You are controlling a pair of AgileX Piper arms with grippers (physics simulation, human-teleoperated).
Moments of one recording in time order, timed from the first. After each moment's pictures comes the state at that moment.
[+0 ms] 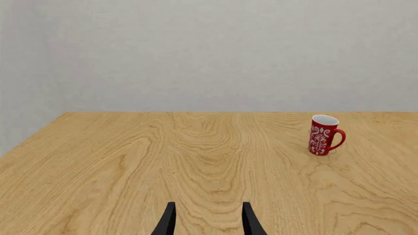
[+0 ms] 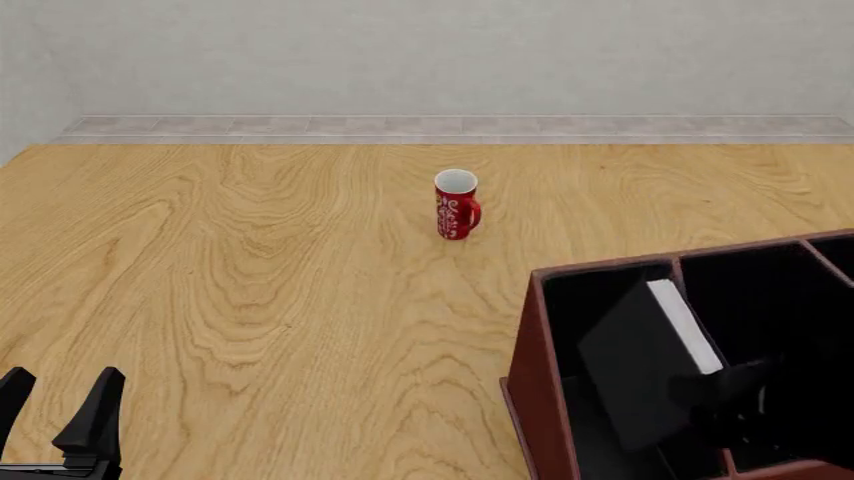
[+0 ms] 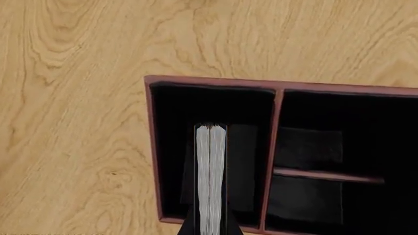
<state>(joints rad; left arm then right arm) 0.00 0.01 0.00 0.00 0.00 0.42 0.67 -0.73 0.98 0.20</state>
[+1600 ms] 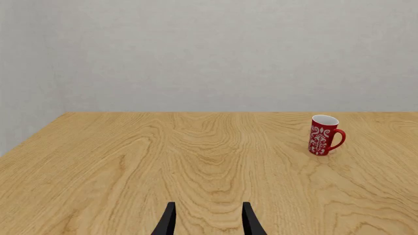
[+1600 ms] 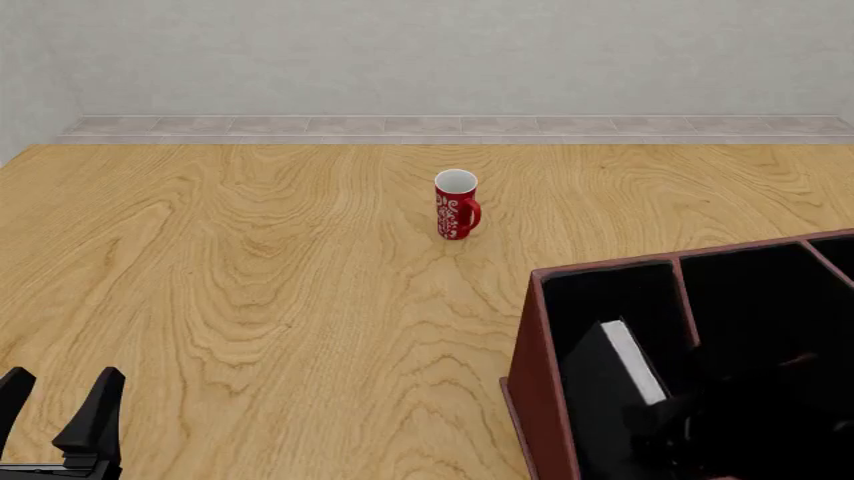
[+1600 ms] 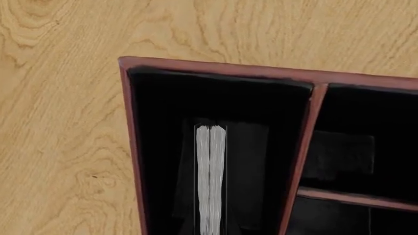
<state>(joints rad) 0.00 0.01 0.00 0.00 0.00 0.45 0.76 -0.49 0.69 0.19</state>
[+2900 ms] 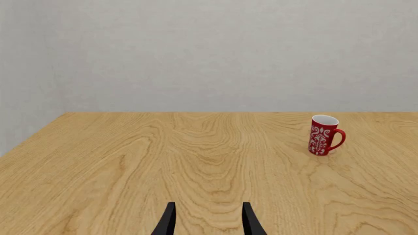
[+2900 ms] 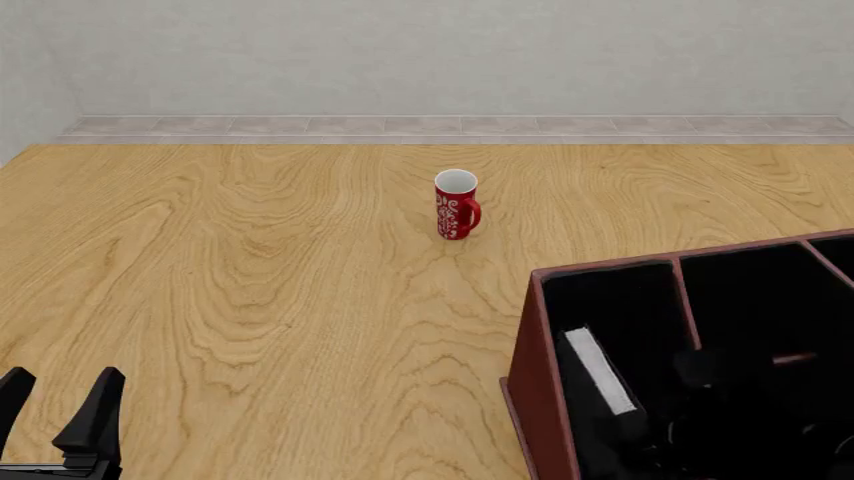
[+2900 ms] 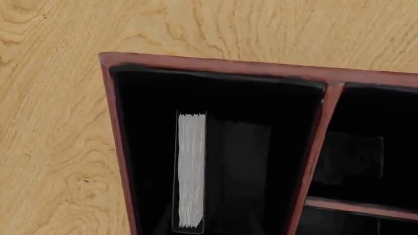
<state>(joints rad) 0.00 0.01 0.00 0.00 0.00 0.45 0.82 -0.43 0.59 0.20</state>
